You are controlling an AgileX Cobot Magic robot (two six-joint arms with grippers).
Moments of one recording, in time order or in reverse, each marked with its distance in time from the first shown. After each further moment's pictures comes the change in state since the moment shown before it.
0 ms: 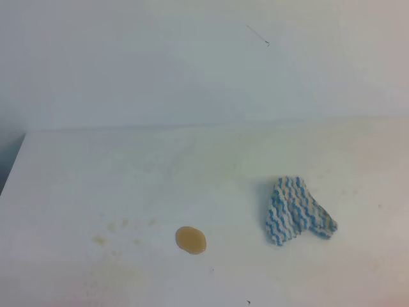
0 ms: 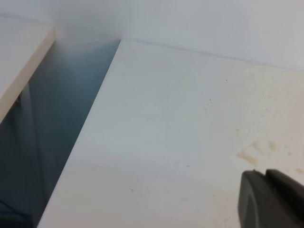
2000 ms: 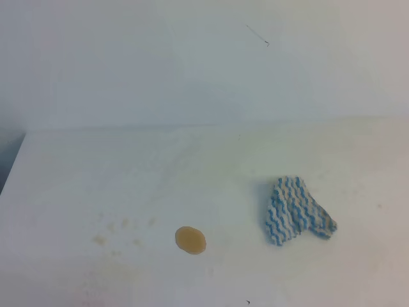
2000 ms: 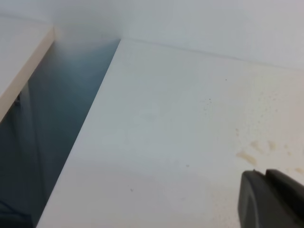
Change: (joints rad) left arm 0.000 0.000 0.000 0.000 0.005 0.000; right arm 0.000 -0.002 0.002 -0.033 -0.658 -0.057
